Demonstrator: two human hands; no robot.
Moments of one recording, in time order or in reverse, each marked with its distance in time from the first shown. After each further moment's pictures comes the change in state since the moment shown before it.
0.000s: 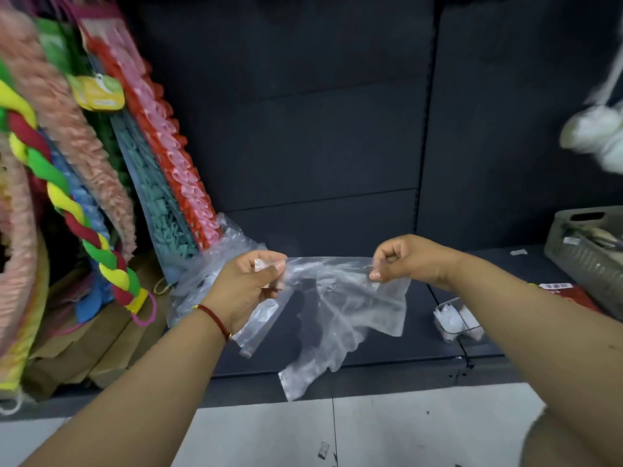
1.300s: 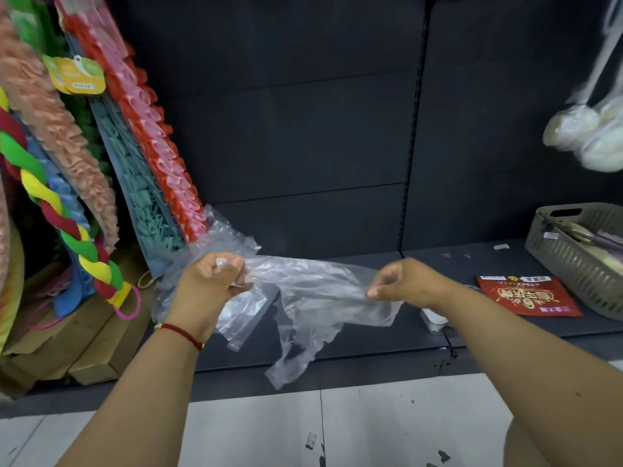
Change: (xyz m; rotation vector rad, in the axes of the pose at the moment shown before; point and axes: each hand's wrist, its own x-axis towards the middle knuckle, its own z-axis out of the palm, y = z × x) left_hand -0.008 -0.016 -0.021 0.017 0.206 0.088; right_hand -0.009 0.046 0.024 -0.101 0.157 0.113
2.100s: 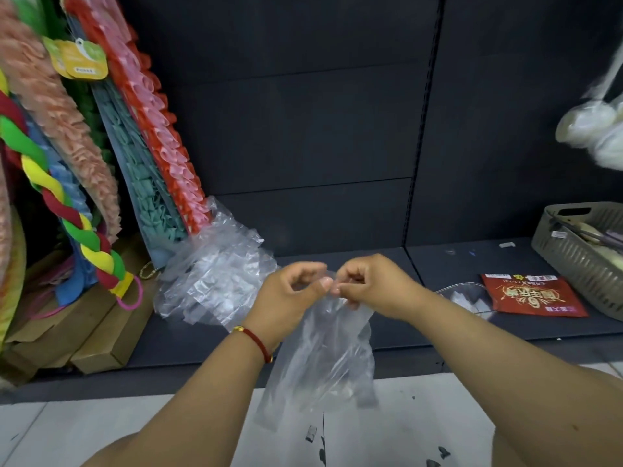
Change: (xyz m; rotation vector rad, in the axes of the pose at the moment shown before) left_hand -0.025 -0.024 0.066 0.212 -0.275 0.090; right_hand -0.012 -0.056 0.045 -0.022 0.020 -0.241
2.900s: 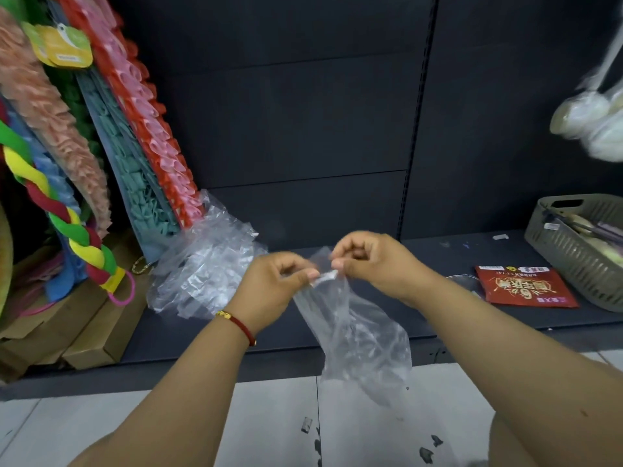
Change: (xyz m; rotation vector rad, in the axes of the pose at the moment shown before) left_hand 0.005 0.012 -0.012 0.159 -0.028 0.129; right_hand -0.004 -0.004 -0.016 0.216 0.057 -0.021
